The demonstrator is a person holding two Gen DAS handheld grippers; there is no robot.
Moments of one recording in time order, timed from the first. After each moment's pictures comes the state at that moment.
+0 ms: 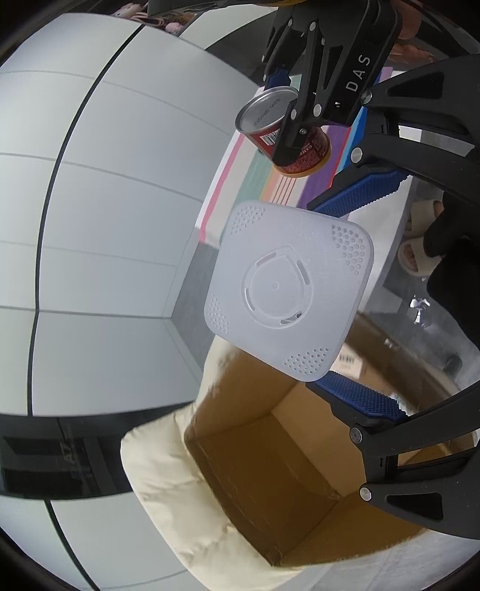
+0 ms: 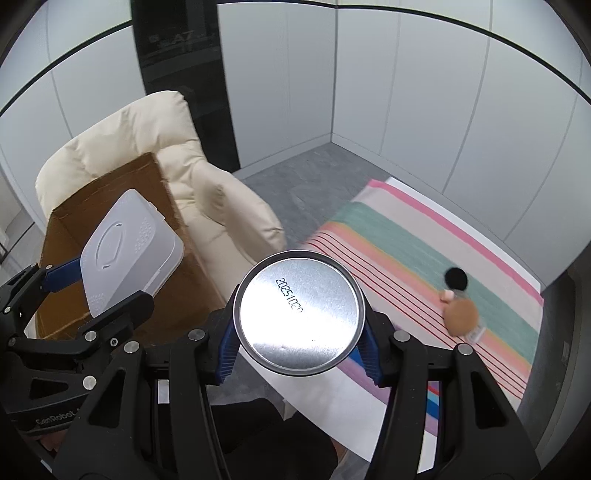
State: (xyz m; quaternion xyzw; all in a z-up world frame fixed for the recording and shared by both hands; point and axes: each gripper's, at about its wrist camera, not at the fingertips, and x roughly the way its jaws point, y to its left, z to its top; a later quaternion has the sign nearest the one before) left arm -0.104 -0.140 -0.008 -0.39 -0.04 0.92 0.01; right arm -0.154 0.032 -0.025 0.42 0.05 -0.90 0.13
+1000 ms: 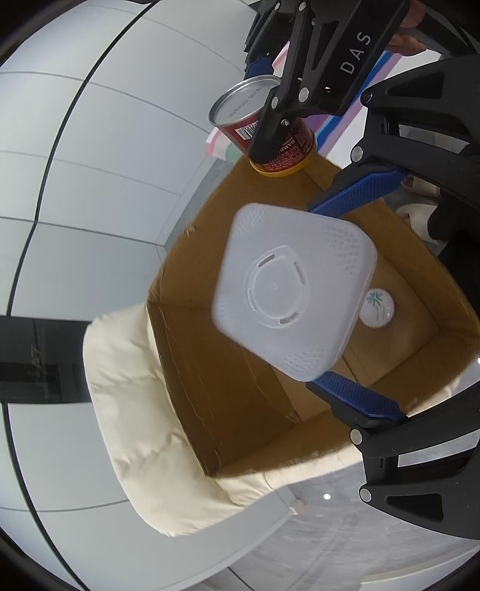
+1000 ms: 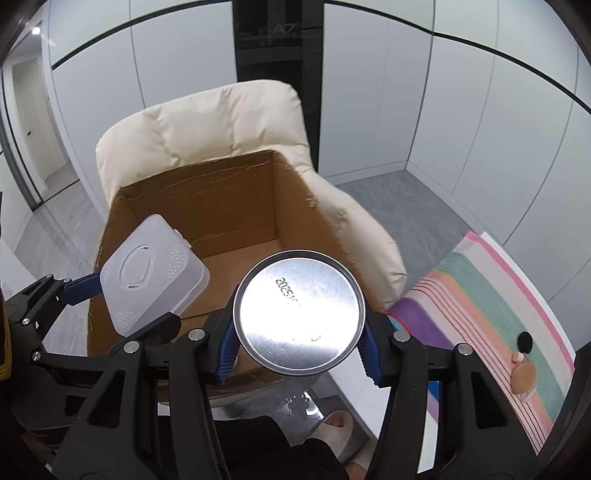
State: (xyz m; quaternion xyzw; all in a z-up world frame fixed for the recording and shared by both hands) left arm -0.062 -0.272 -0.027 -0.41 -0.09 0.90 -0.11; right arm -0.148 -0.131 -0.029 0.40 0.11 -0.88 0.24
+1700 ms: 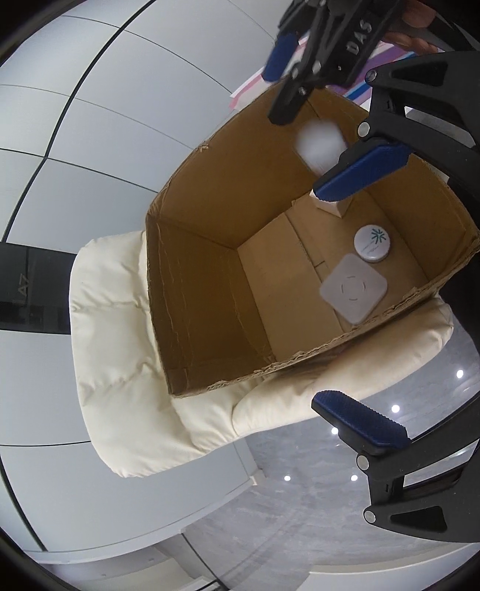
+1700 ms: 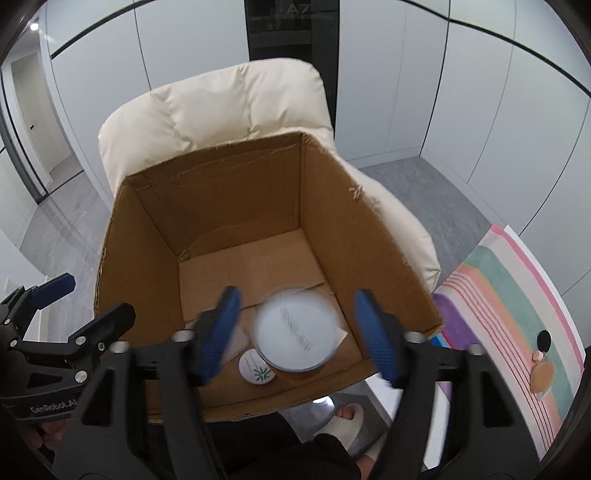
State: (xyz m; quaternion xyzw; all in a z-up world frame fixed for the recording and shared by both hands) left arm -0.041 -0.330 -0.033 -0.42 -0.14 0.88 -0.19; right arm -0.160 -0.166 -0.044 0.41 0.11 -0.87 0.25
